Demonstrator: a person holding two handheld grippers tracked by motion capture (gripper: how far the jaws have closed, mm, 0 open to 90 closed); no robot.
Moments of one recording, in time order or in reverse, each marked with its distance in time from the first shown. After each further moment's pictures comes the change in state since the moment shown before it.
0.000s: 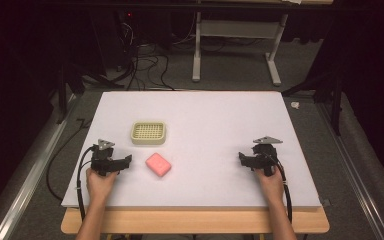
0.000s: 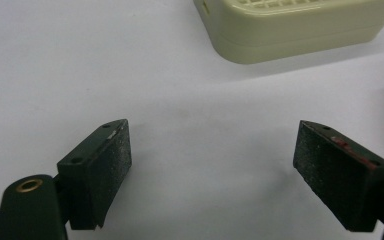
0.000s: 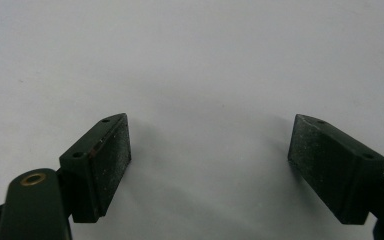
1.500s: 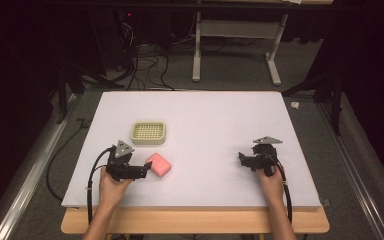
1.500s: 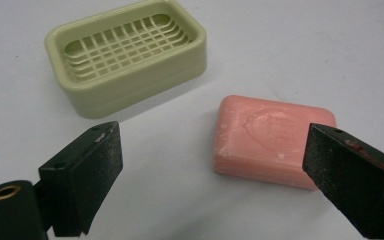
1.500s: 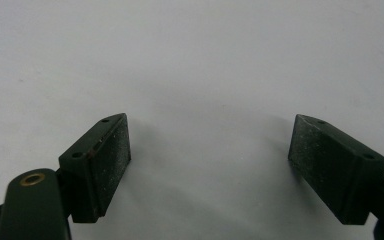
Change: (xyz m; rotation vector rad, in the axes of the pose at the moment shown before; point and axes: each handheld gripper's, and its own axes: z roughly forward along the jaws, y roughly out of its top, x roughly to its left) left arm -0.072 0.017 -0.030 -0.053 -0.176 0.211; right arm 0.000 0.000 0.000 -0.001 -0.002 -0.004
